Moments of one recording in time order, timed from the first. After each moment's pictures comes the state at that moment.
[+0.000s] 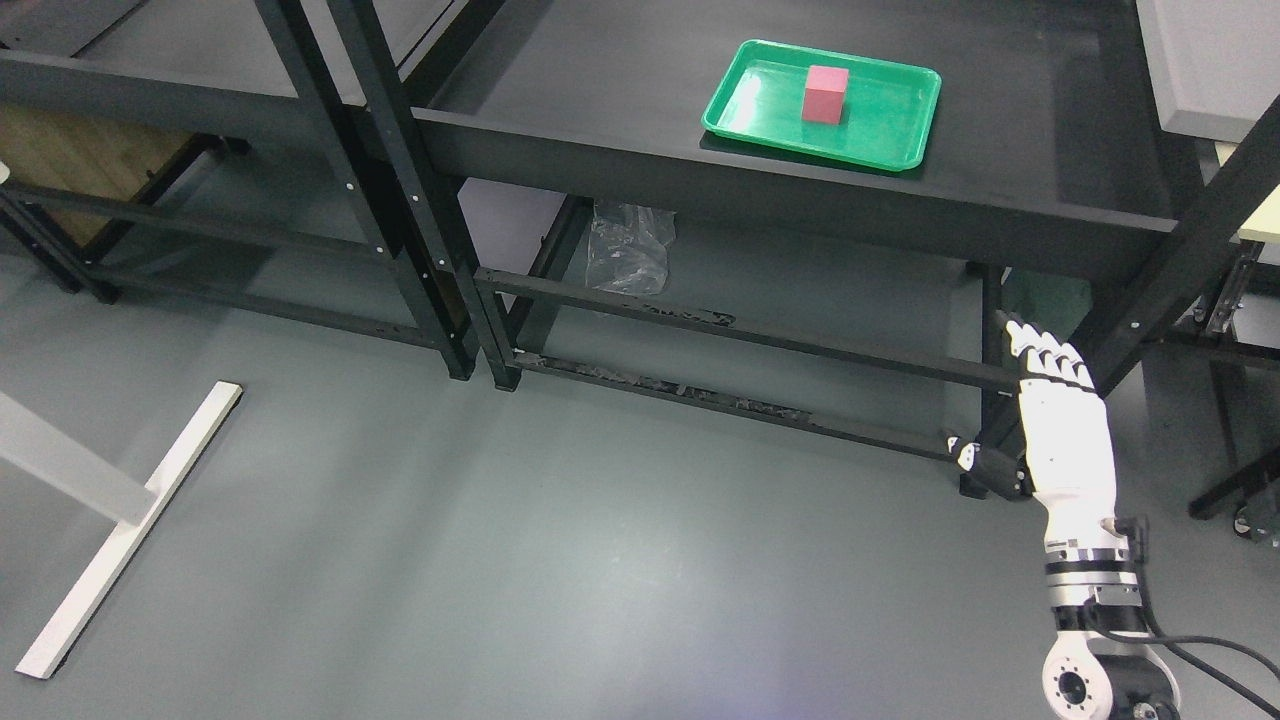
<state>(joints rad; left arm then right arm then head) 0.00 0.00 0.04 0.00 0.00 -0.11 -0.08 0.12 -0.07 0.00 -1.67 0.99 -0.20 -0.20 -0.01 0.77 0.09</state>
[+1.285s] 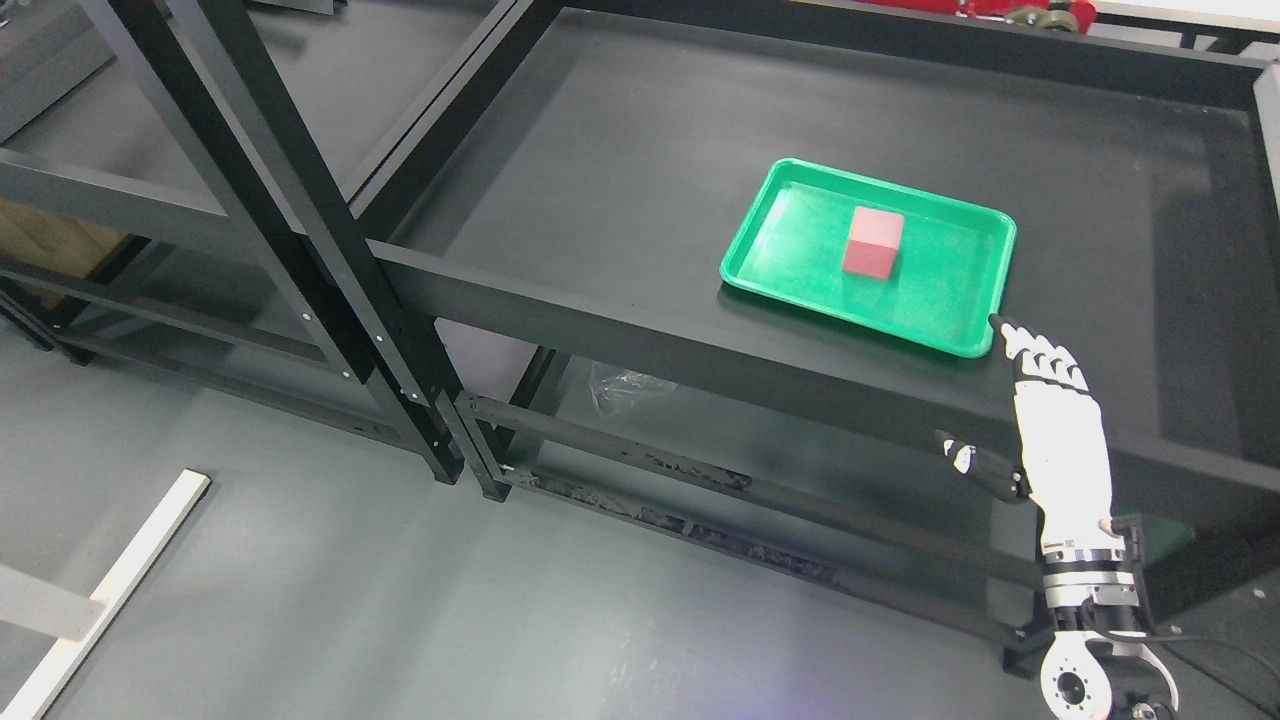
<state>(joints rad) 0.00 0.00 0.04 0.00 0.00 -0.11 -0.08 0.12 -0.07 0.00 -1.67 0.98 -0.20 -0.19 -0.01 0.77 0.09</state>
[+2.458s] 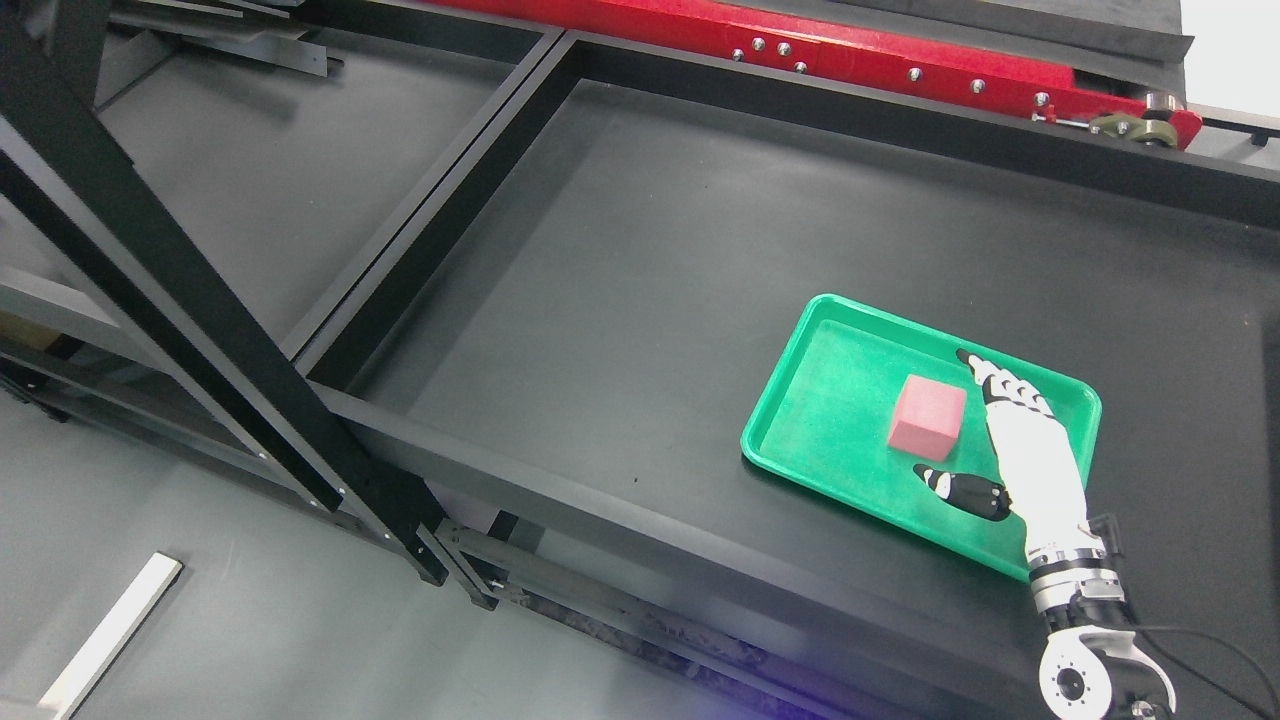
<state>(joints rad) 0.00 0.00 0.04 0.00 0.00 -0.11 -0.08 0.12 -0.06 0.00 -1.66 0.94 -0.14 0.03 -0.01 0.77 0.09</state>
